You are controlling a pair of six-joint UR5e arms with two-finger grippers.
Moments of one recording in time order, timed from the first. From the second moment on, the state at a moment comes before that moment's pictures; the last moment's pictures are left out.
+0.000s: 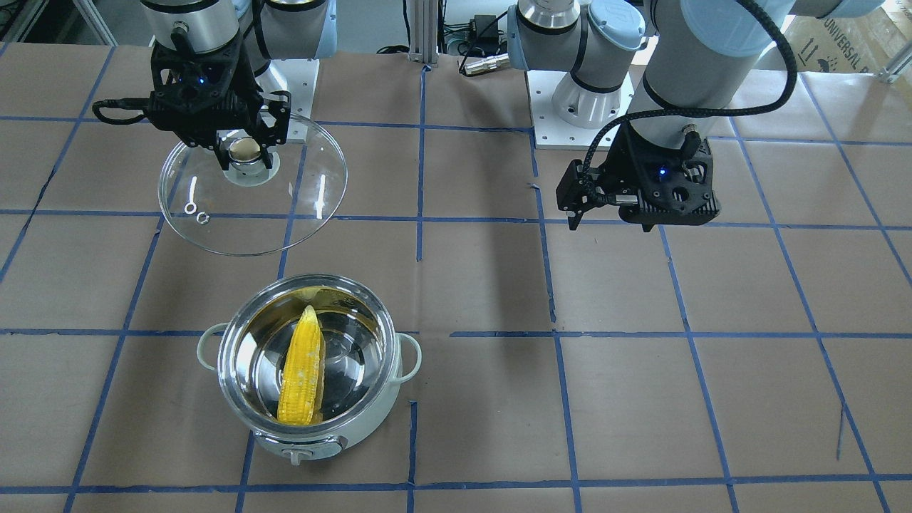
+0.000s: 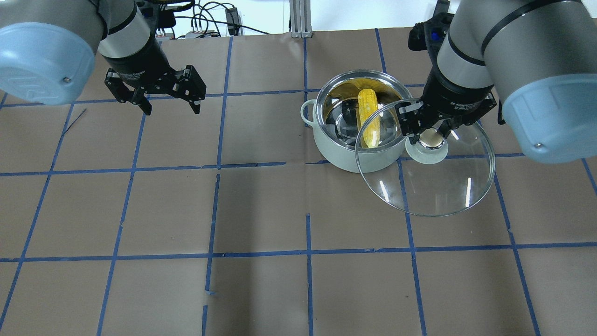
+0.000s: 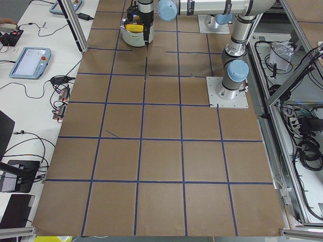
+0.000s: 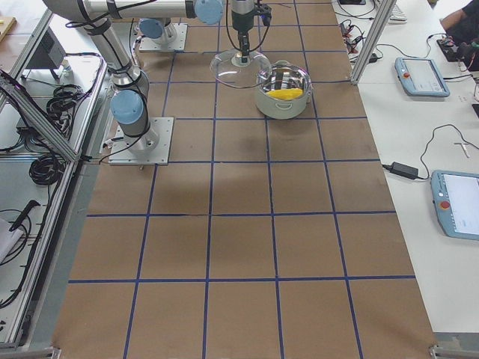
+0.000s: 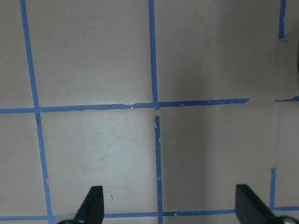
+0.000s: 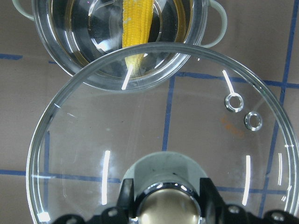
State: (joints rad) left arm -1.59 -1.66 -1.56 -1.49 1.58 0.00; right arm 1.66 -1.68 1.71 -1.65 -1.61 -0.02
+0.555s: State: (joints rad) left arm -1.59 -1.66 -1.55 -1.49 1.58 0.00; right arm 1.66 -1.67 1.68 -1.65 -1.60 -0.02
